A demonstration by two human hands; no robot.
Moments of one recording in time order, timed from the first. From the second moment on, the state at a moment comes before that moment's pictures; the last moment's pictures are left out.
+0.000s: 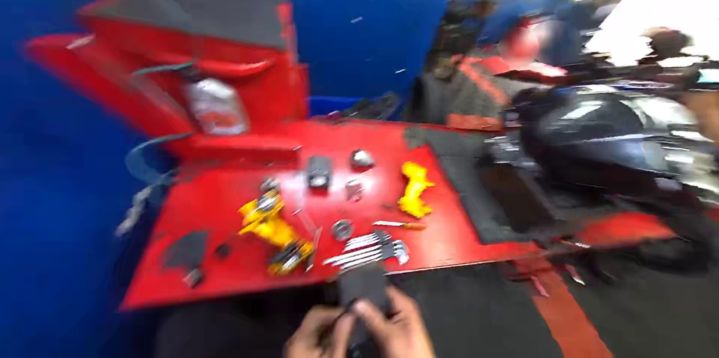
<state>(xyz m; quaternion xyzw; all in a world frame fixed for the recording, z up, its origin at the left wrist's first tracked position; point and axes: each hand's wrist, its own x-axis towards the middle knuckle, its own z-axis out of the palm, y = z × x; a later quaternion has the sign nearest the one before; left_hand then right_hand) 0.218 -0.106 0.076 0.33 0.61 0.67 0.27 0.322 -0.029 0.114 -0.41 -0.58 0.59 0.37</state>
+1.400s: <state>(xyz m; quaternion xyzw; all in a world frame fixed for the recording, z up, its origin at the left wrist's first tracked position) 0.036 -0.016 -0.007 0.17 0.68 0.60 0.39 0.172 0.093 0.022 -0.51 -0.55 0.64 0.19</state>
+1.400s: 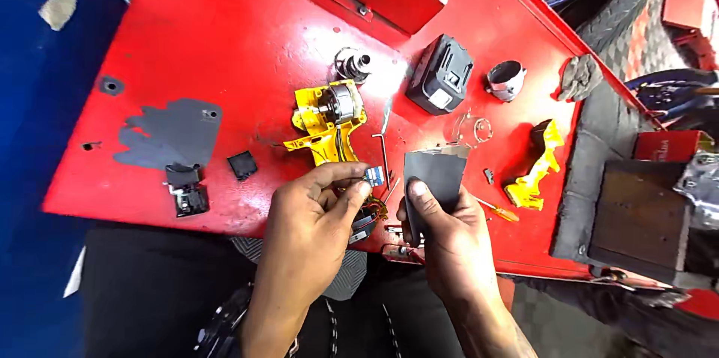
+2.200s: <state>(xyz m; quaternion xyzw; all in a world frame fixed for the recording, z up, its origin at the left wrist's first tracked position) 0.027 -0.019 -0.008 0.13 0.60 0.61 0.50 0.150 0.079 0.005 -0.46 -0.70 0.49 0.24</state>
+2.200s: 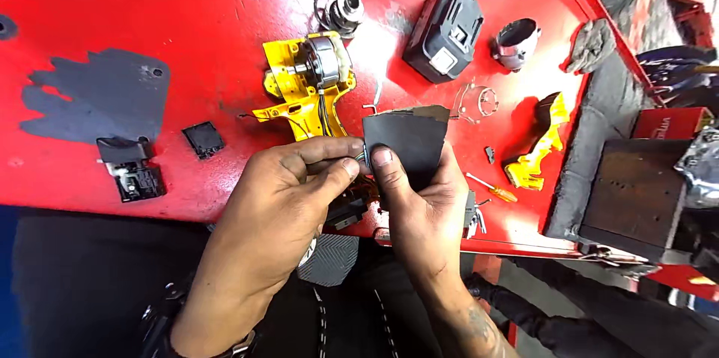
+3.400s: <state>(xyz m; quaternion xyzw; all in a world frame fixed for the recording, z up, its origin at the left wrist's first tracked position) 0.034 -0.019 -0.017 0.13 0.60 0.63 0.47 0.141 0.083 0.007 -0.50 -0.66 0.51 0.22</state>
